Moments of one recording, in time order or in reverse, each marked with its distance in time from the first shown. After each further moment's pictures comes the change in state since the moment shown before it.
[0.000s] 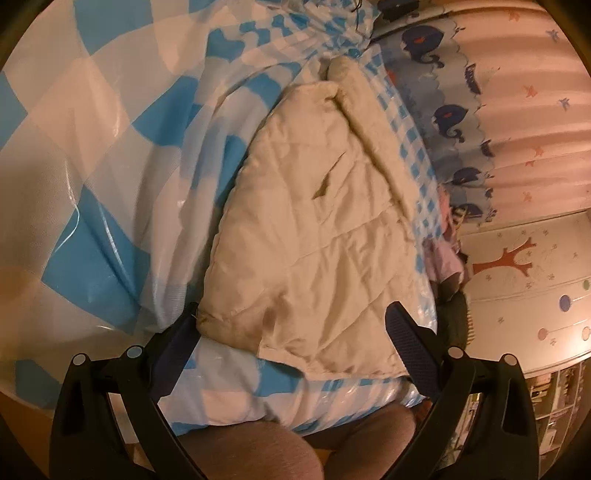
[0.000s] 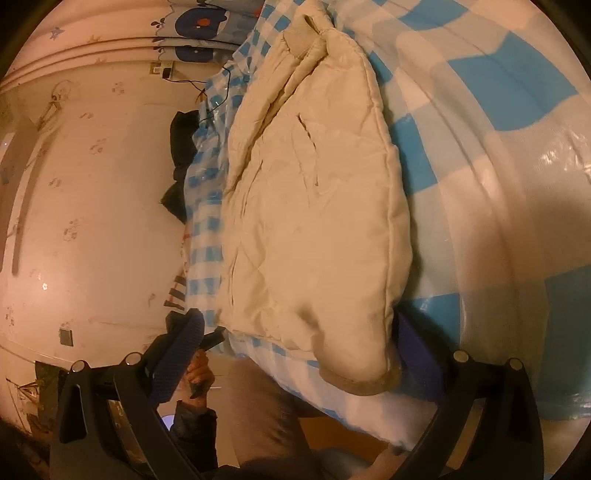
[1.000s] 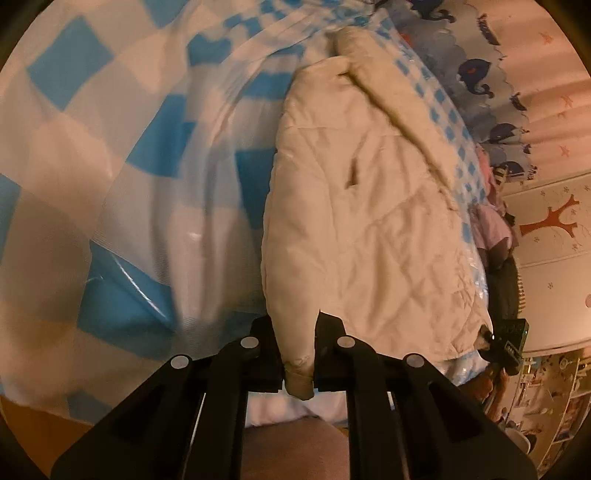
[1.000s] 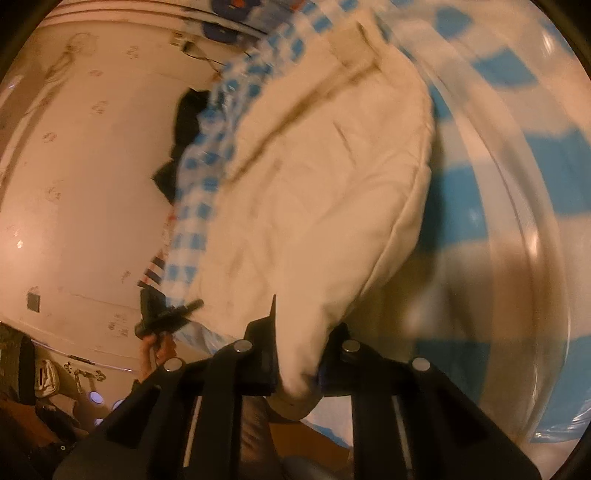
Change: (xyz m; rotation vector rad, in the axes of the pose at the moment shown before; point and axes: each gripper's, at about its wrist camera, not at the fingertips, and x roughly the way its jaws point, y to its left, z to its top) left arm 0.001 -0.023 0.014 0.130 0.082 0.195; right arm 0.007 0.055 0.005 -0.196 -0.019 -0.104
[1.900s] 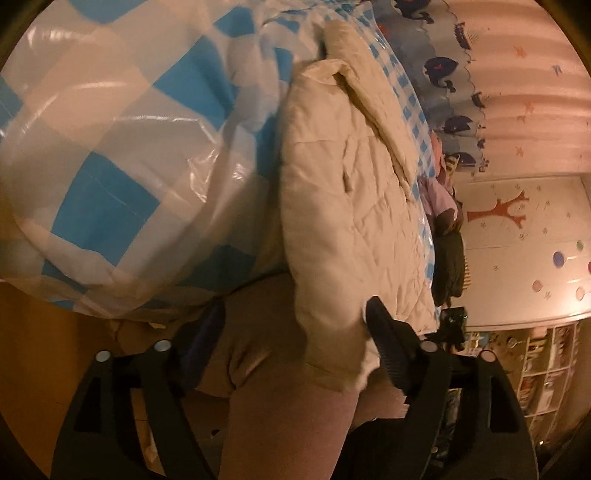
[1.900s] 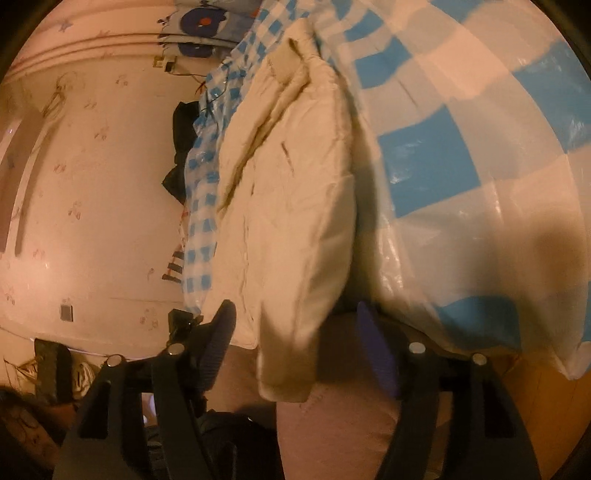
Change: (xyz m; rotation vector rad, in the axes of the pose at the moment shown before) left arm -0.047 0.061 -0.130 -0.077 0.093 -0.242; right arm -0.095 -0.063 -0.090 0.190 0.055 0.062
